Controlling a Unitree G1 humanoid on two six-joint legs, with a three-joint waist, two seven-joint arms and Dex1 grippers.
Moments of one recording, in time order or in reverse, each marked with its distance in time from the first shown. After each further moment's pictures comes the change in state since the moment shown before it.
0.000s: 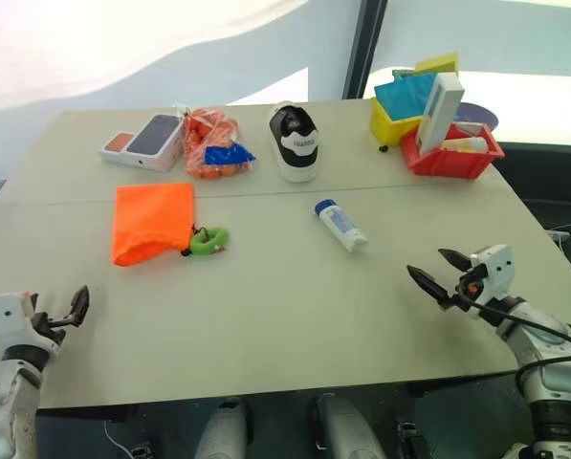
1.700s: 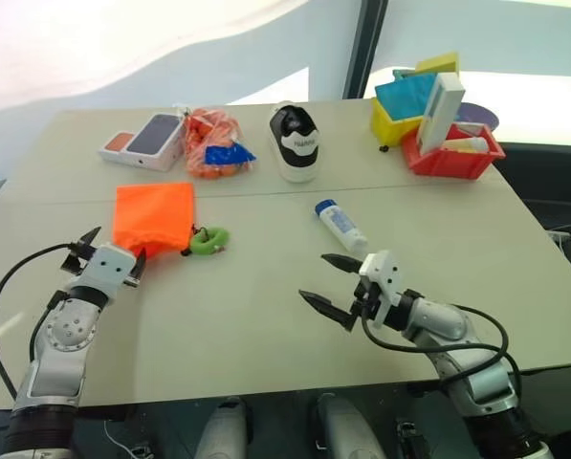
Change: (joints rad) left arm -0.245 0.121 -0.372 0.154 0.530 -0.319 0.091; right arm 0.006 0.144 0.429 -0.462 -0.038 0.130 -0.031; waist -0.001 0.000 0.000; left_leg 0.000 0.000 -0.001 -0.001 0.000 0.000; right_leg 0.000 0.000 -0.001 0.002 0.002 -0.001
